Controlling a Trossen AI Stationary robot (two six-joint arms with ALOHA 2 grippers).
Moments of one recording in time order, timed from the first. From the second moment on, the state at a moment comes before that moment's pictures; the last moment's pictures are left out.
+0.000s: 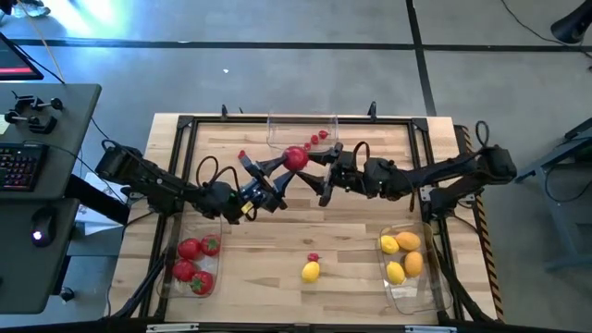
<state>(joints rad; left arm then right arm) -0.26 1.53 0.80 1.09 -0.92 1.28 0.07 1.46 0.84 0.79 0.31 0.14</state>
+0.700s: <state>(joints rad) -0.31 1.52 0.80 0.86 -1.13 1.27 0.07 1.28 0.84 0.21 0.40 0.14</state>
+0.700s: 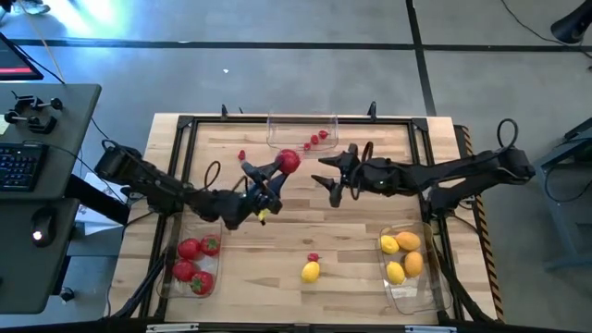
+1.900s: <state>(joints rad) -0.63 0.96 0.96 -1.17 -0.19 -0.56 0.07 1.33 0.84 0.18 0.40 0.18</state>
